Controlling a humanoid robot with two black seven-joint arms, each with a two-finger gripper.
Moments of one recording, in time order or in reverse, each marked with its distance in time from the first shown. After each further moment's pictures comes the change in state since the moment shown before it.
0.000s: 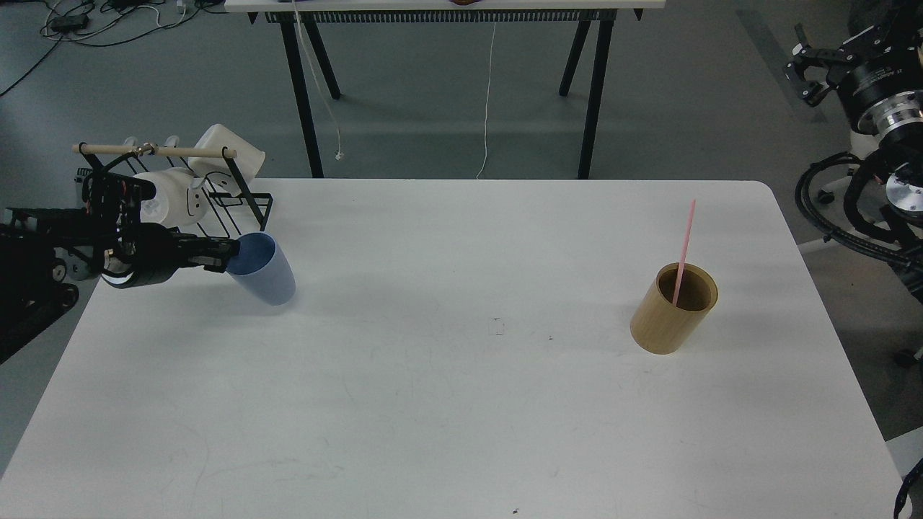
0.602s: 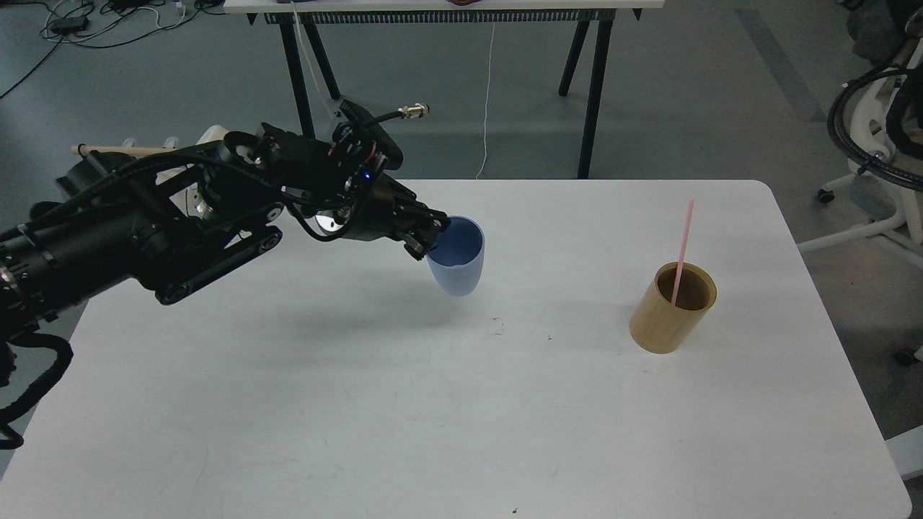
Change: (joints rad) left arm -0.286 -0.397 0.159 -0.181 0.227 -0.094 0.027; right arm 0.183 -0.035 -0.093 -0.011 -0.036 0.000 -0.007
